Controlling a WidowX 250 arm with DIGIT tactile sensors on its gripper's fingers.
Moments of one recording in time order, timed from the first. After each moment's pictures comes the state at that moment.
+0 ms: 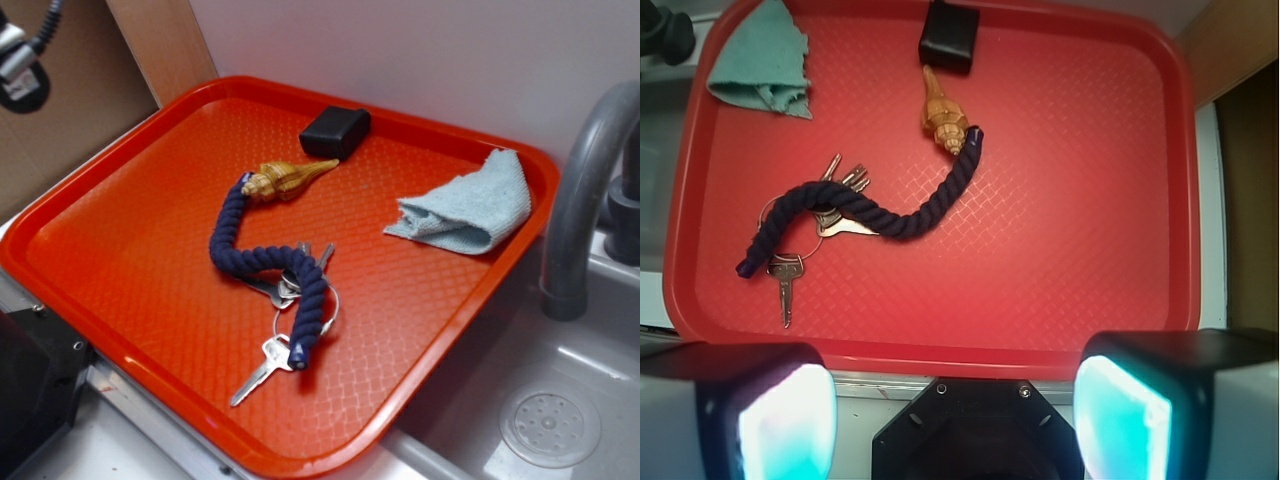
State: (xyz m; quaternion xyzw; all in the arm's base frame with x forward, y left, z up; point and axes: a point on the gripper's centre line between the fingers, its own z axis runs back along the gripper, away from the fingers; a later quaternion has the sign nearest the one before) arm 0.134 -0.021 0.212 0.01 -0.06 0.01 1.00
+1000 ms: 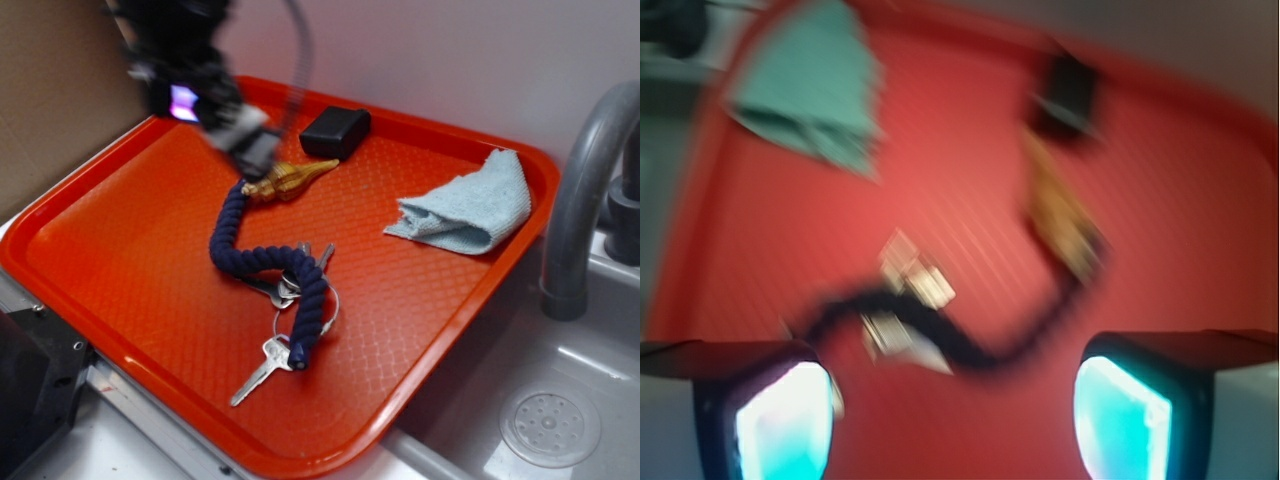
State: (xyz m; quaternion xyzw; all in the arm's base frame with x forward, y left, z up) arm 0.227 -0.117 0.130 0.02 -0.10 -0.14 0.98
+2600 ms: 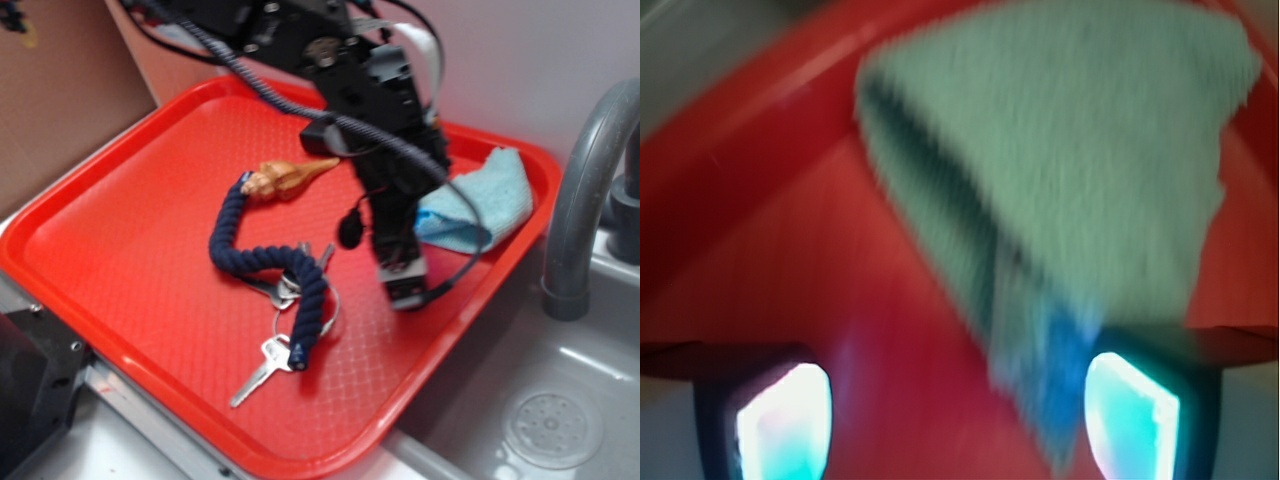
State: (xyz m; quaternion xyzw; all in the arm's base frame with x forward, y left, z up) arm 0.288 -0.168 0.029 0.04 -0.10 -0.40 0.91
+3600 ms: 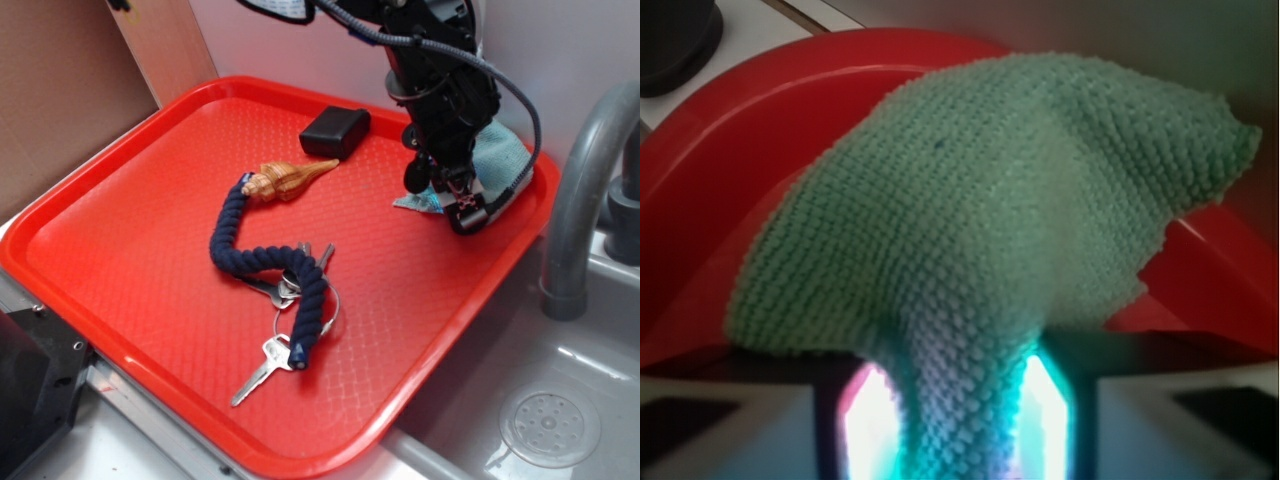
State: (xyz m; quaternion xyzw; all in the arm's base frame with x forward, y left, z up) arm 0.337 -0.148 0.023 0.03 -0.11 -0.30 0.95
